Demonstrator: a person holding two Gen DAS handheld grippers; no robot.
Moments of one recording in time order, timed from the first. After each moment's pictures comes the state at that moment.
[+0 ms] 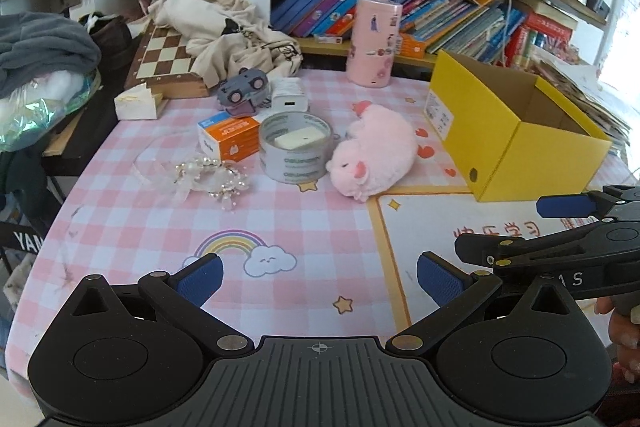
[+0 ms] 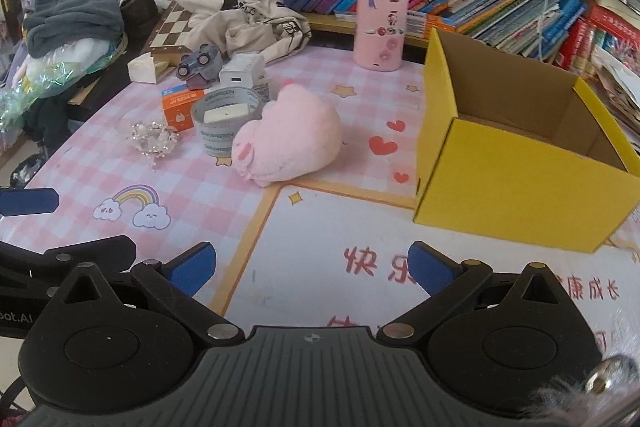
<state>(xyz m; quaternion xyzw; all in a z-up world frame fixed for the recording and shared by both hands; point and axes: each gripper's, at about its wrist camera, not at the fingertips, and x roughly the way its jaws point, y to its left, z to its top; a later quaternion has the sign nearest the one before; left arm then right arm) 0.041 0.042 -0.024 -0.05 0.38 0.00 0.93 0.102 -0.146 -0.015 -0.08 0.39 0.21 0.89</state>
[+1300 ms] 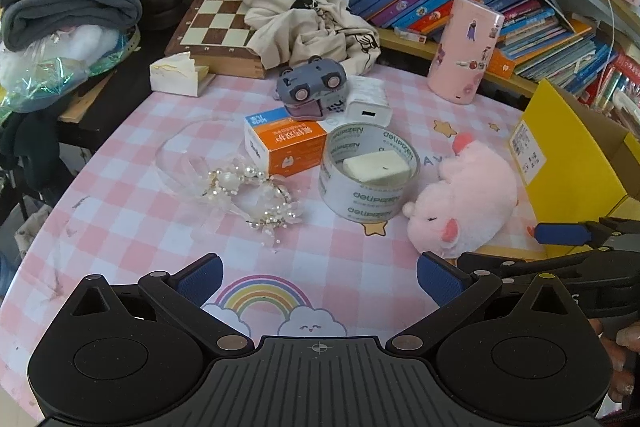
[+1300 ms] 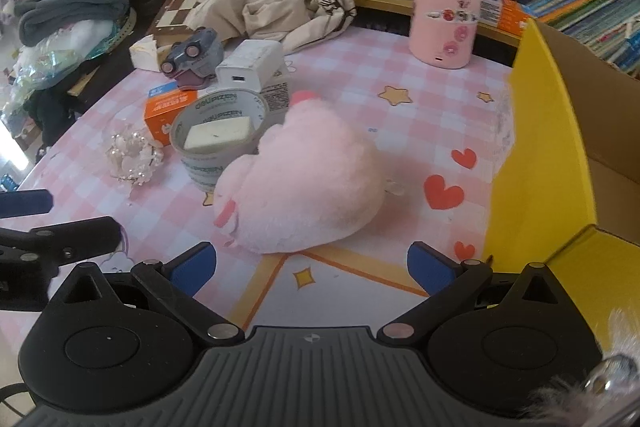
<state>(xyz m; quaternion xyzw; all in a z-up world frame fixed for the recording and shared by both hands) 0.117 0.076 -0.047 -0.11 0.40 0.09 0.91 0.211 -0.105 -0.051 -0.10 0.41 0.29 0.86</state>
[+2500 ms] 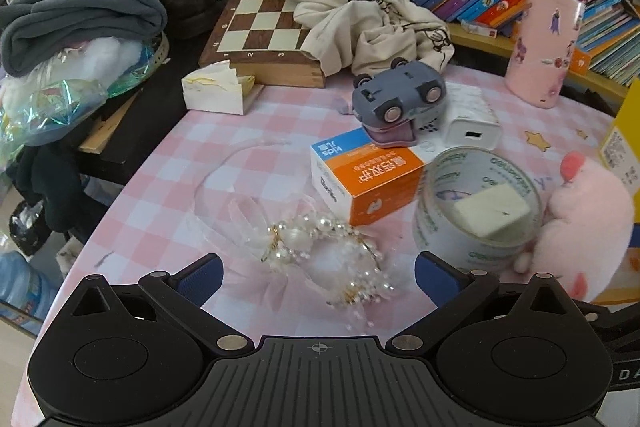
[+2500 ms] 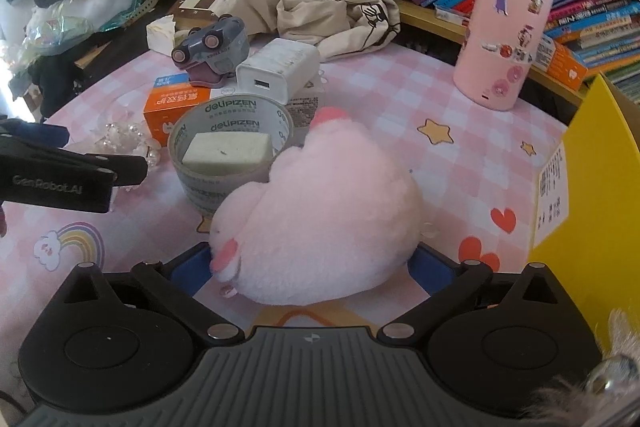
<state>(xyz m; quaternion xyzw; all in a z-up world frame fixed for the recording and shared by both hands) 0.174 0.119 -0.079 -0.06 0.41 0.16 0.90 0.240 -0.068 -0.071 -0.16 0.39 0.32 0.85</state>
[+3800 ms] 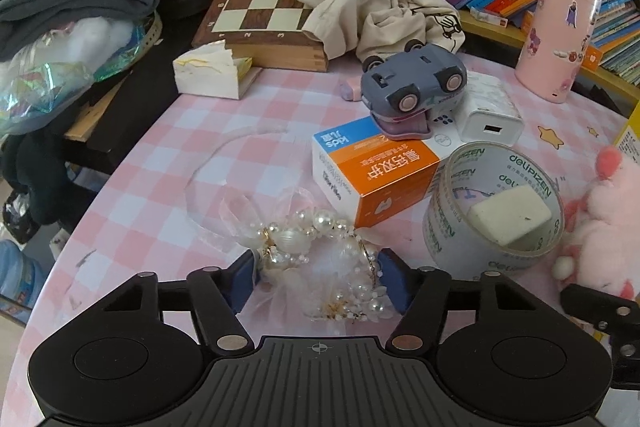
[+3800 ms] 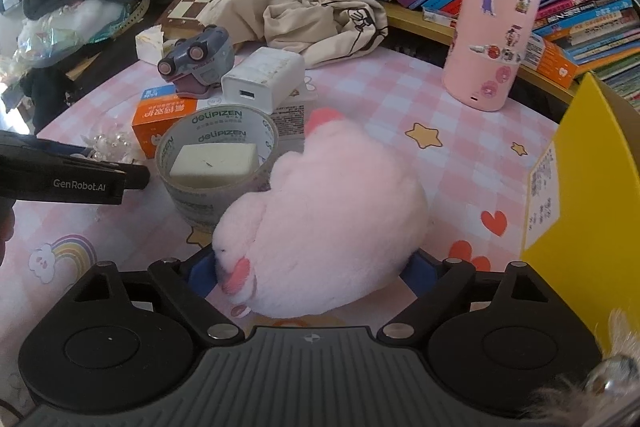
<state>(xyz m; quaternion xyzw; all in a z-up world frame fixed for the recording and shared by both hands) 0.186 0.127 -0.089 -0.08 0.43 0.16 0.89 0.242 -0.076 -0.065 -0.14 0.39 0.31 0.86</state>
